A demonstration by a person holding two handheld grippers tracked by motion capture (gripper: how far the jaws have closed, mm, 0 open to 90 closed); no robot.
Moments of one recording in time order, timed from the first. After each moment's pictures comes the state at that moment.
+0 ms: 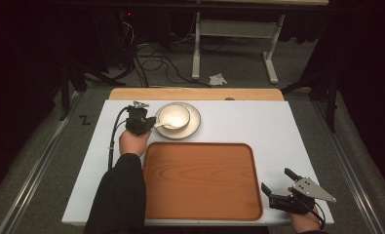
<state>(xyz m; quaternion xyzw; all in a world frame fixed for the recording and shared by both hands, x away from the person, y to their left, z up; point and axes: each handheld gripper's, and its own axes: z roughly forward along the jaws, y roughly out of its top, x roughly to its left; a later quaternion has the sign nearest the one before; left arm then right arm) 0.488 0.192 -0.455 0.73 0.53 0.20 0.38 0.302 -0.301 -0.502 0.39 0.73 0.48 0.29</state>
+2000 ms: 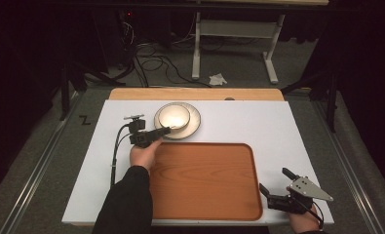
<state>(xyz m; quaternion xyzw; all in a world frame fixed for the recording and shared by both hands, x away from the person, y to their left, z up) 0.461 0.188 -0.485 0.60 0.61 0.00 0.52 0.303 -0.297 -0.502 0.38 0.74 0.48 0.29</state>
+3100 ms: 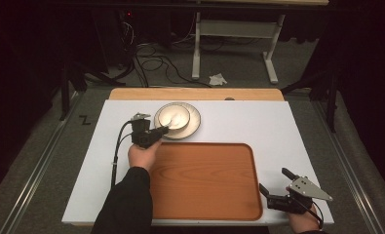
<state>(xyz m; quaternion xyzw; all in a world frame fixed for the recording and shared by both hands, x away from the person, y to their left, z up) 0.453 0.172 -0.464 0.68 0.54 0.11 0.48 0.303 -0.296 -0.502 0.38 0.74 0.48 0.29</state>
